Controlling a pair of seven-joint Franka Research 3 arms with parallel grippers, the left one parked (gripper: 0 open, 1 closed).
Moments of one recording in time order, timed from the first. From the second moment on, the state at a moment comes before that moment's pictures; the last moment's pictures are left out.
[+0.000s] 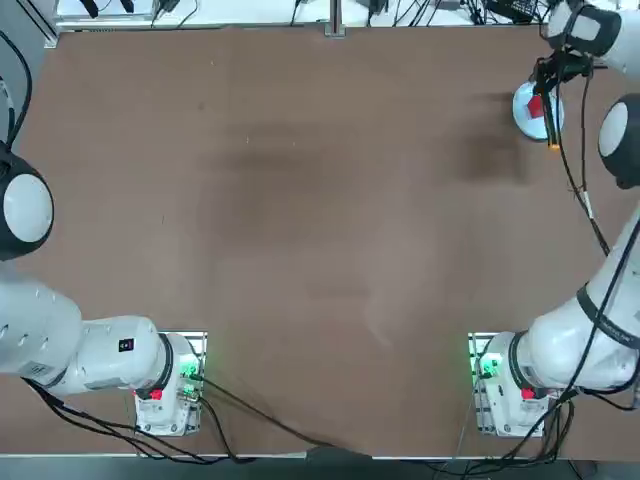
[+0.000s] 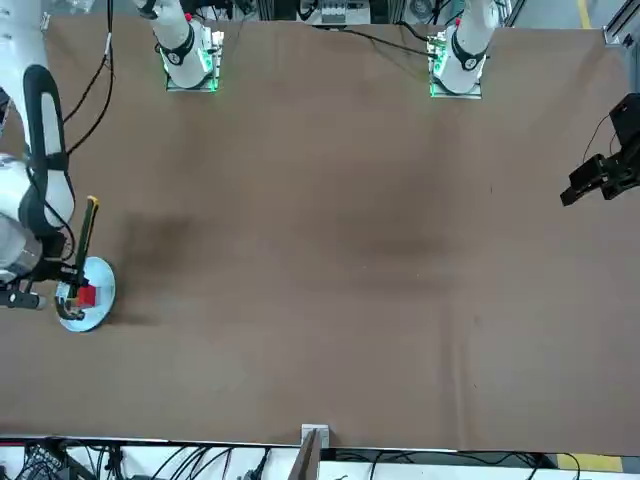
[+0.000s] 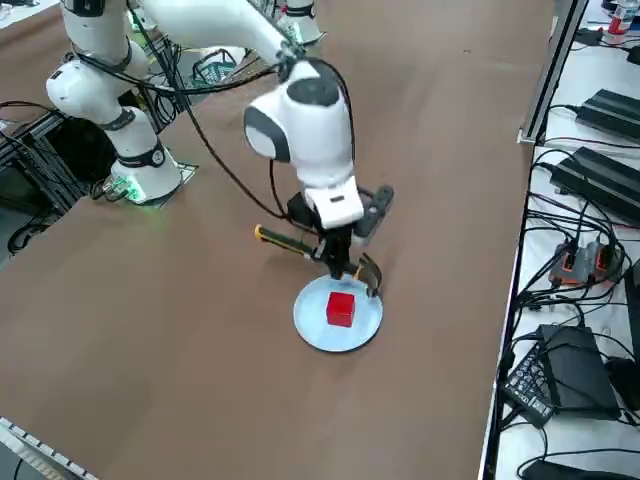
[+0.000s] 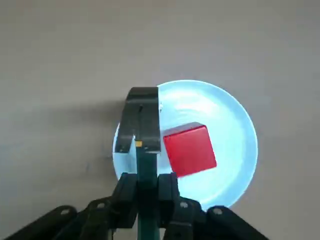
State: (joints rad) arm -0.07 0.59 -0.23 -1.66 0.14 2.31 -0.24
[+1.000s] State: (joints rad) arm -0.11 0.54 -0.23 -1.63 0.15 2.19 -0.30
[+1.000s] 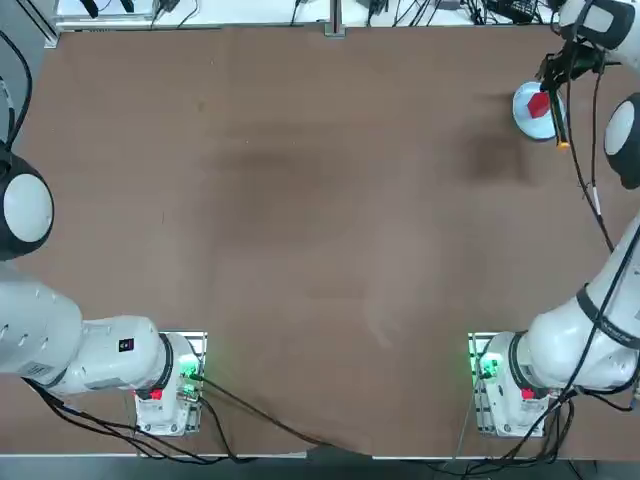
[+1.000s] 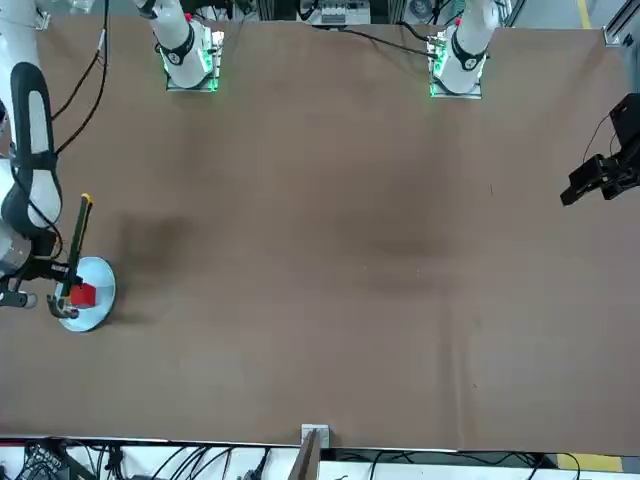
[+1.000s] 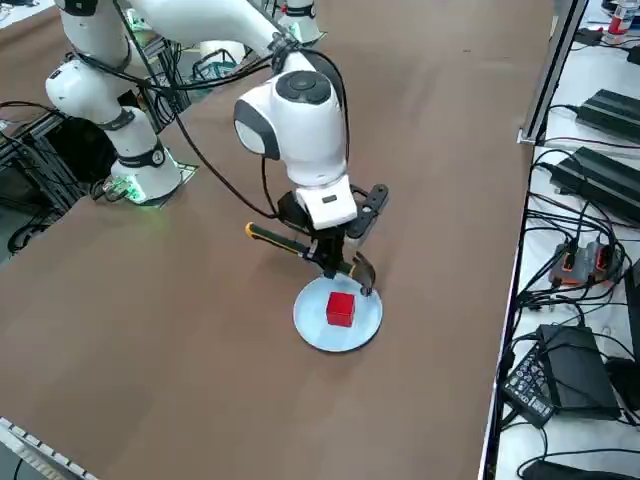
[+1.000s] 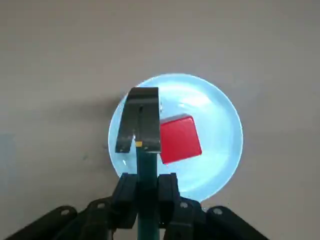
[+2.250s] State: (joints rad) arm -0.14 0.53 -0.23 -1.71 0.15 2.19 -0.34
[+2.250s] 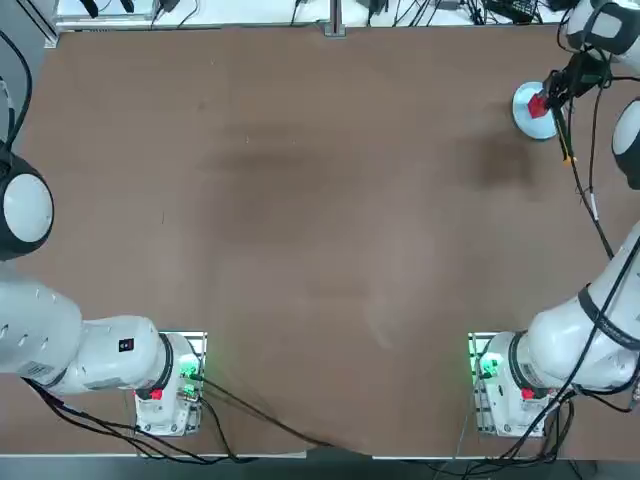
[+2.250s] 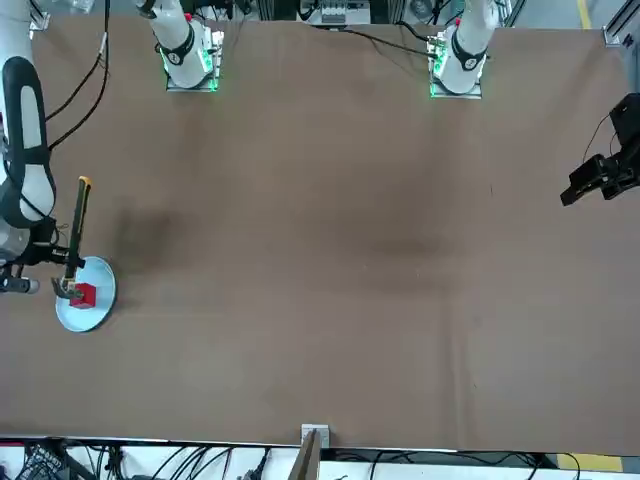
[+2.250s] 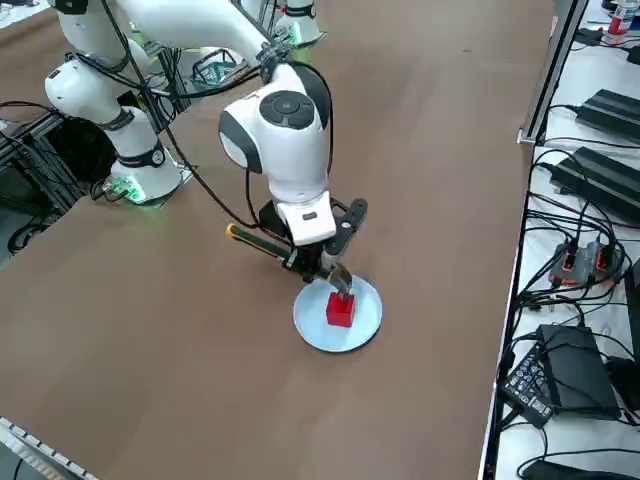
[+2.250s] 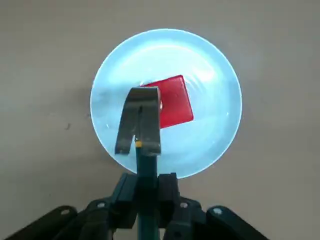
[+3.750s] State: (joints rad) arm -0.14 0.55 -0.22 -1.69 0.13 2.21 -0.37
